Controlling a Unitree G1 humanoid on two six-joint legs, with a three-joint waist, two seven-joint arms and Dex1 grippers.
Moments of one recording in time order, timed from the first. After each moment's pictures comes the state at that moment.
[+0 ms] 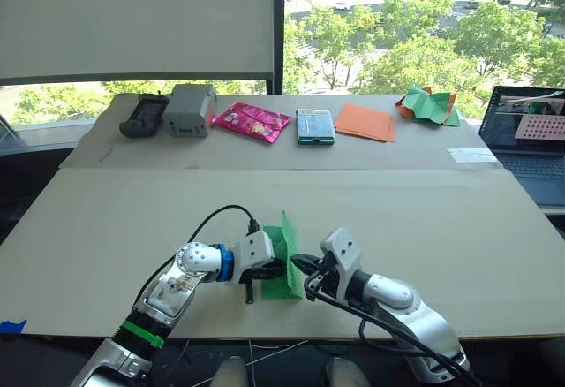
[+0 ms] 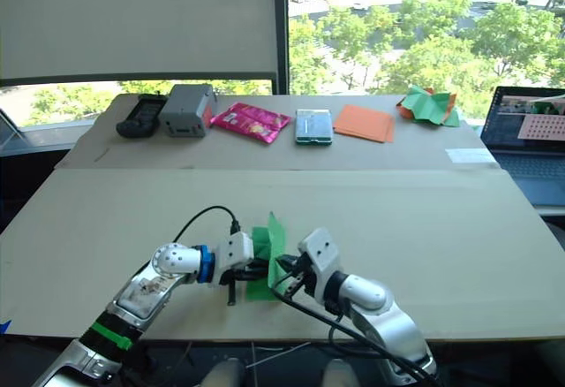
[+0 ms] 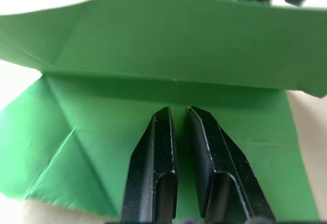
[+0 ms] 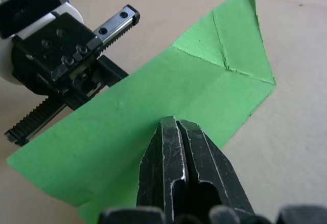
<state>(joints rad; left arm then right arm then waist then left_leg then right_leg) -0.28 0.54 -0.33 -0.03 -0.09 0.25 -0.99 -0.05 -0.31 0.30 -0.40 0.23 0.60 0.53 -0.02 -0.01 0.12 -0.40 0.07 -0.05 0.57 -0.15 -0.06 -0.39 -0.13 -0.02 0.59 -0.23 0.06</state>
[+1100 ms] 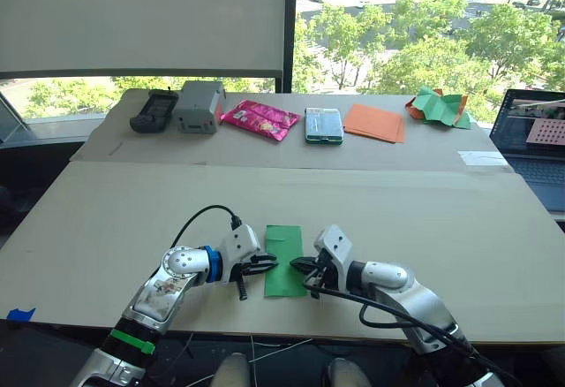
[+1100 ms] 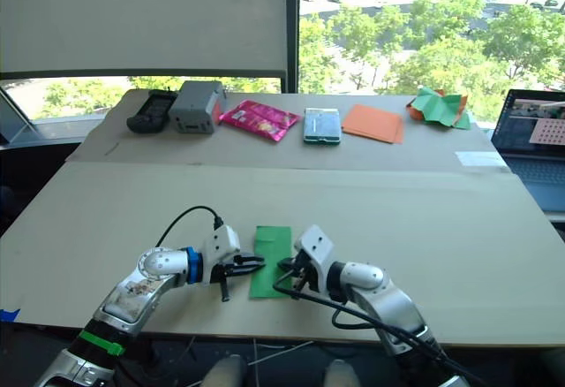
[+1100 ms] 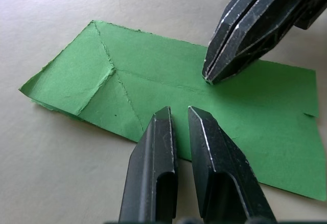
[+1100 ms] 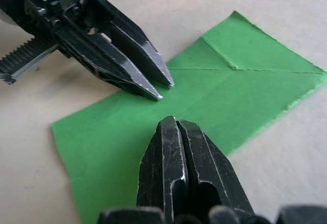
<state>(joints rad) -0.26 0.51 -0.29 0.00 -0.14 0.26 -0.94 -0.23 -0.40 0.31 -0.19 0.21 0.56 0.69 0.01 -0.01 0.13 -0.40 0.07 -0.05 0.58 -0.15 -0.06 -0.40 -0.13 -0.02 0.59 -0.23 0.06</state>
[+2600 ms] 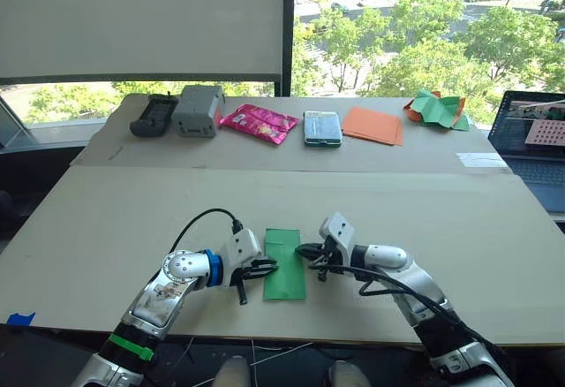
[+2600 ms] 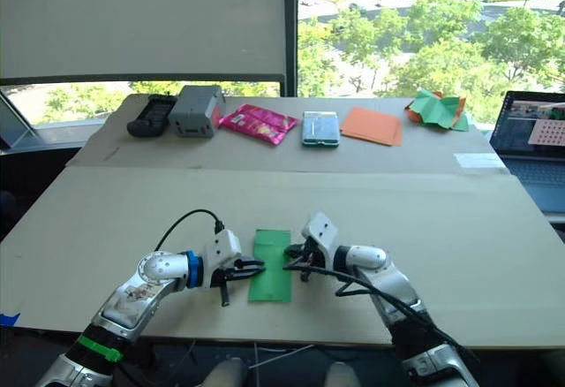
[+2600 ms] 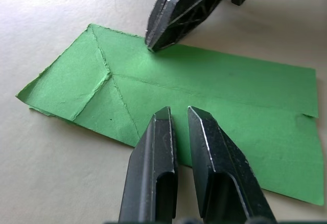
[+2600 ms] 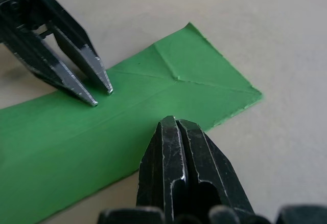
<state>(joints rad) -0.23 0.52 -0.29 -0.04 -0.14 0.29 -0.93 -0.27 -0.39 0.30 0.00 0.14 0.38 0.84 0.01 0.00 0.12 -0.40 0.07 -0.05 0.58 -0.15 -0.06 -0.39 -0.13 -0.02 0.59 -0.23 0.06</state>
